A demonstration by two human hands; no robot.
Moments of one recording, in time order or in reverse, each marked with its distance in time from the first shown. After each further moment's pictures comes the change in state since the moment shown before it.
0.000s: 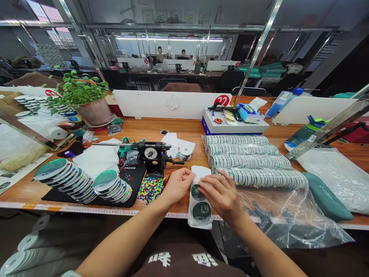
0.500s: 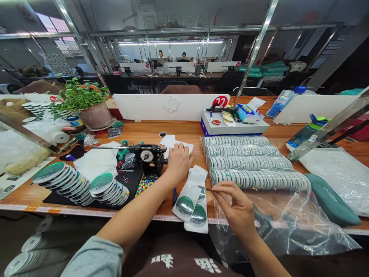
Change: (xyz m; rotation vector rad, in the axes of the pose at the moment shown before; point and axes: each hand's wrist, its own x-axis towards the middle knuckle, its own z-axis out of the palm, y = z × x) left_hand 0.066 0.044 0.008 1.328 0.263 0.258; right_hand -0.026 -0.001 -0.021 0.539 0.177 0.554
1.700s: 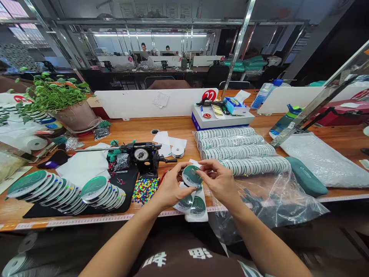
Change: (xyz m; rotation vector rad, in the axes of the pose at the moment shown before) left_hand -0.083 -0.013 -0.009 -1.223 -0.262 0.045; right_hand 0.043 -0.013 0.029 0.070 -0.038 0.316
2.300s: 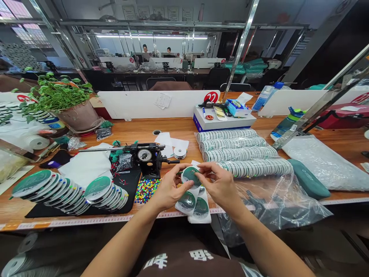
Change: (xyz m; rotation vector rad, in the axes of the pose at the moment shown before) left_hand -0.009 0.002 -0.016 -0.068 -0.041 0.013; right_hand -0.002 -0.005 0.012 -0.194 -0.015 -0.279
